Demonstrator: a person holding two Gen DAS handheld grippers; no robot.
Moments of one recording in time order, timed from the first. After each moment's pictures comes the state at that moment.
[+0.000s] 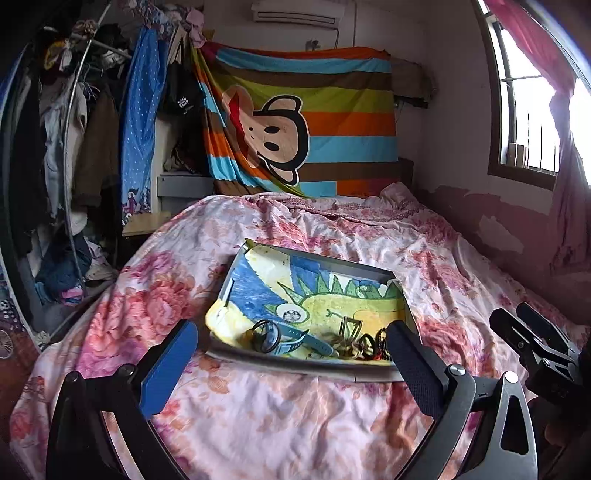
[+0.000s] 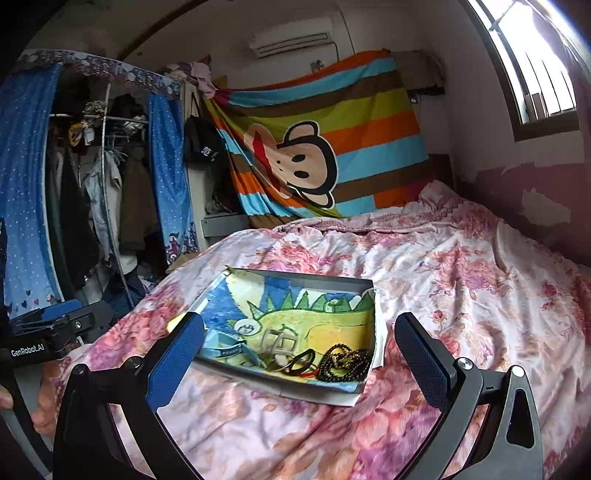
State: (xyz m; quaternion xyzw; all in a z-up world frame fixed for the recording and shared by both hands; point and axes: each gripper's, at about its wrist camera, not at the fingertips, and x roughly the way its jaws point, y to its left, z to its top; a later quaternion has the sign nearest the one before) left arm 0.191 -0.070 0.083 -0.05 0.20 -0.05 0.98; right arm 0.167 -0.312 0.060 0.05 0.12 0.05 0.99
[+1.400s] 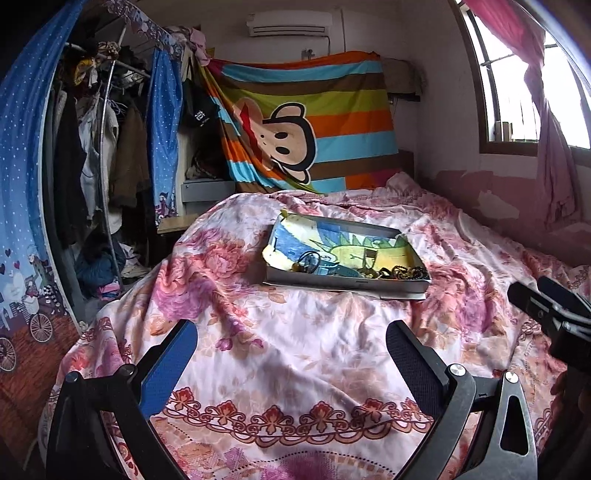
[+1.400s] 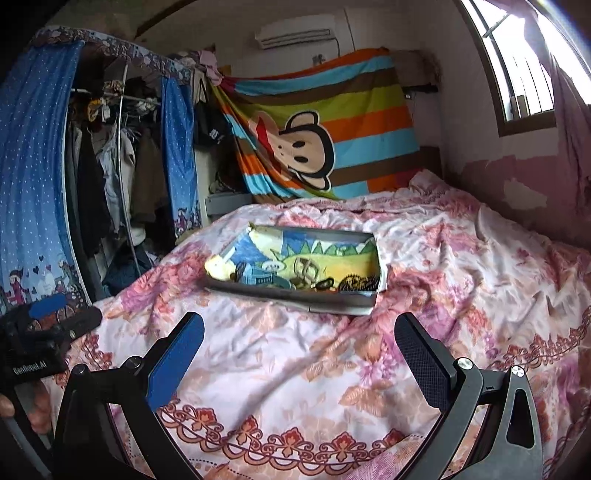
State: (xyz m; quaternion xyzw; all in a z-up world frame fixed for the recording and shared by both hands) left arm 0.046 -0.023 0.026 0.00 0.18 -0.02 0.98; right arm 0.044 -0.271 0.012 0.04 0.16 0.03 0.99
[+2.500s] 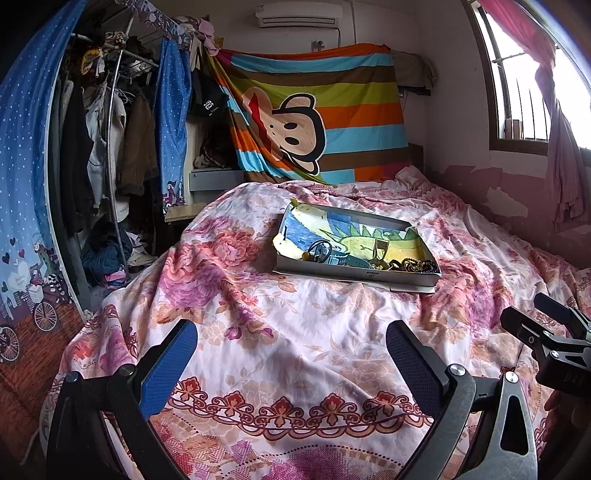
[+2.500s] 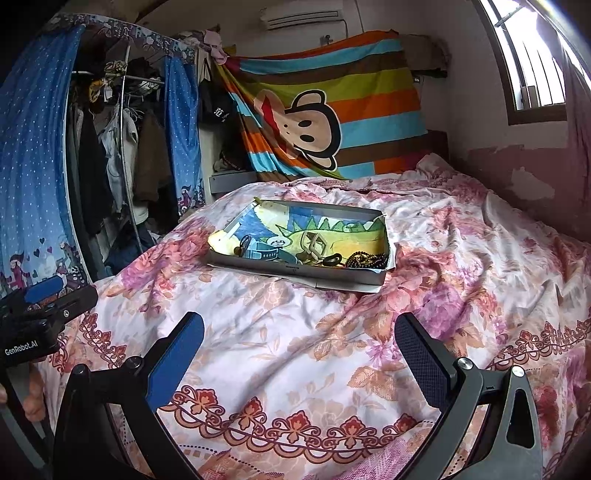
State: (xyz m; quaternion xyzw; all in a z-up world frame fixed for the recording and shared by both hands) left arm 0.048 -0.018 0.021 -0.01 0.20 -0.01 0.98; right arm 0.053 -0.261 -0.002 0.03 0.19 0.04 0.98
